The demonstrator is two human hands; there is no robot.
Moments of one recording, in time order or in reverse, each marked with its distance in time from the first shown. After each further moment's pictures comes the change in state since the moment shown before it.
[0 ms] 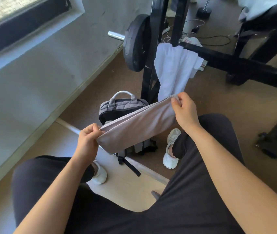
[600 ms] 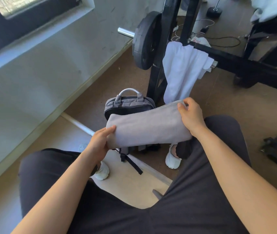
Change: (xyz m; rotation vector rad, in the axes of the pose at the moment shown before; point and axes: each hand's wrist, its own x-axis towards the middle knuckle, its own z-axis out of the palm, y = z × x) left_hand 0.006 -0.019 0.006 -0.022 0.125 -0.422; right_hand 0.001 0.010 0.008 -0.057 -0.088 0.163
